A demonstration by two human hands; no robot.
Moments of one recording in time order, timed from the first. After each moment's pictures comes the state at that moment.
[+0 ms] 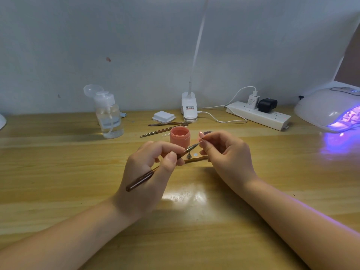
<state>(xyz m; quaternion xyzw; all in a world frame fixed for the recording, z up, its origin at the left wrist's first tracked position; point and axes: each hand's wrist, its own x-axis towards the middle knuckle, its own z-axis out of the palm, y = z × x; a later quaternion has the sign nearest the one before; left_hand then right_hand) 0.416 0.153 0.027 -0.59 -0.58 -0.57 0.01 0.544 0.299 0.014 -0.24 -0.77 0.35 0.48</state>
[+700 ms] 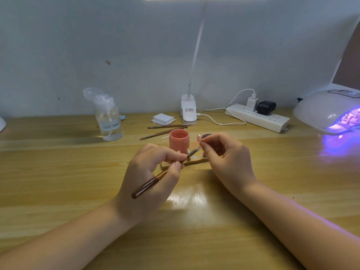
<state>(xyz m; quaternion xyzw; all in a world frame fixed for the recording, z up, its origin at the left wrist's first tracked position) 0.417 0.155 0.027 -0.62 -0.58 -0.53 0.05 0.545 0.298 0.015 -0.25 -0.79 0.27 0.49</state>
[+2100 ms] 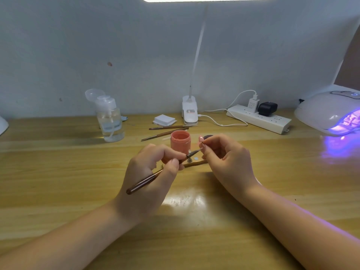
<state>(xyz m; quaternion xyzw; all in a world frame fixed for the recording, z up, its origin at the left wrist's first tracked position) 0.419 0.155 0.033 -0.59 -0.58 -0.56 0.00 0.544 0.294 0.016 -0.24 -0.78 0.31 0.48</state>
